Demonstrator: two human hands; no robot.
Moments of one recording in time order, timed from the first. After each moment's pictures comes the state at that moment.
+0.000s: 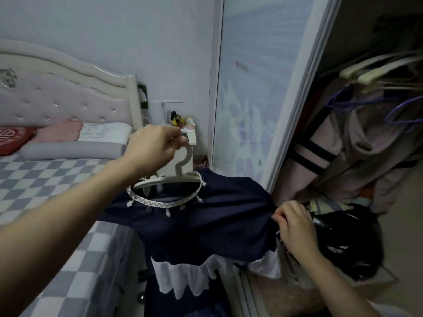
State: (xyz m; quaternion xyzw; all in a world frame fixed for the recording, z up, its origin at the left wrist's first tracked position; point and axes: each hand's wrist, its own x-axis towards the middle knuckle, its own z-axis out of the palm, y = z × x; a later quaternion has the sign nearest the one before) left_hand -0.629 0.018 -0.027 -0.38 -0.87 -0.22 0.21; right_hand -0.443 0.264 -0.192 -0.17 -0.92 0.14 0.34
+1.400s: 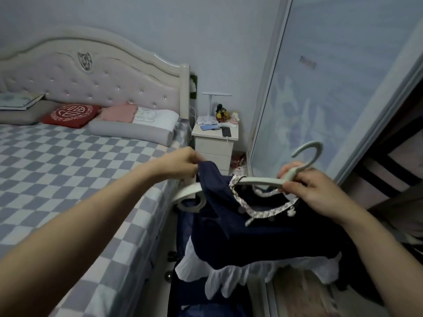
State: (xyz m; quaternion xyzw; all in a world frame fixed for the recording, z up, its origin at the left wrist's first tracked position) left_hand -0.662 -0.048 -0.069 -0.33 -0.87 -0.32 -0.16; right_hand -0.533 0.205 -0.079 0.02 -0.93 0.36 0.08
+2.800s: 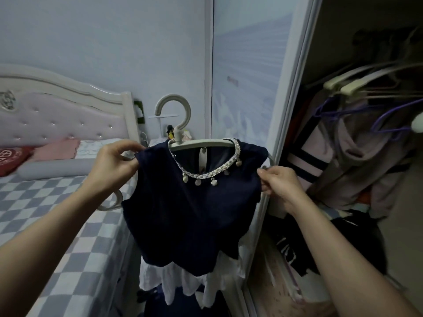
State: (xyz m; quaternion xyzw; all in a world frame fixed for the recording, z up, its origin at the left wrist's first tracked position) left_hand -0.658 -0.016 -0.043 -0.31 -0.78 -0.53 0.12; right_hand -0.512 0.268 -0.085 -0.28 -0.72 0.59 0.22
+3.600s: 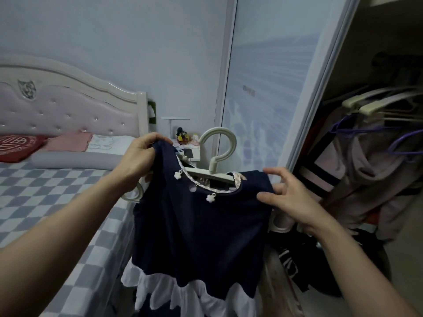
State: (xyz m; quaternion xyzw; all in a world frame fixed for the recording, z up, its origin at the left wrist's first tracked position) left_hand -0.645 -0.012 -0.025 -0.21 -0.75 -0.63 -0.03; right_hand -0.482 0.231 -0.059 -0.09 -0.78 0.60 0.13
